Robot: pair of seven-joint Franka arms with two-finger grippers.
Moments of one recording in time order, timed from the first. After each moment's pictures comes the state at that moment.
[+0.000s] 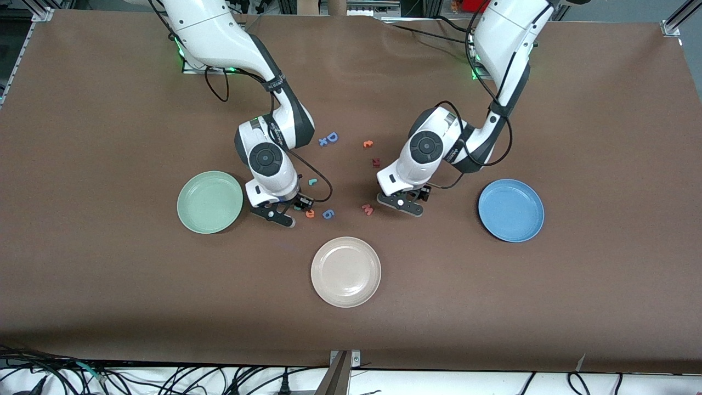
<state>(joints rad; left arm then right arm) -0.48 0.63 -0.14 -1.83 0.03 2.43 -0.25 0.73 0.69 -0.19 -1.72 0.18 2.39 0.83</state>
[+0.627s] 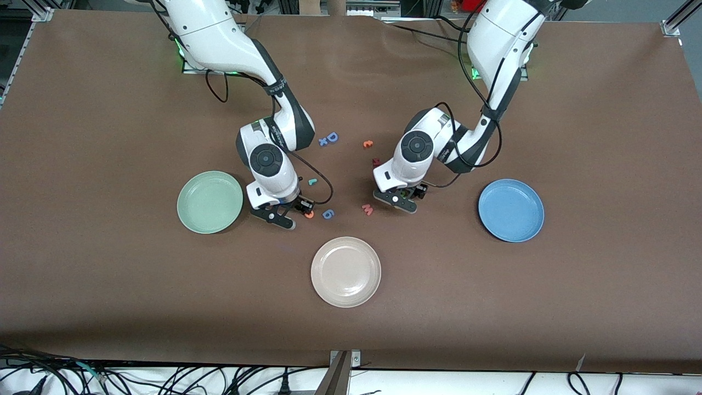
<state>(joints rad) -0.50 0.65 -0.14 -1.85 0.06 2.43 -0.26 0.73 0.72 -0.19 -1.72 0.18 2.44 0.83</state>
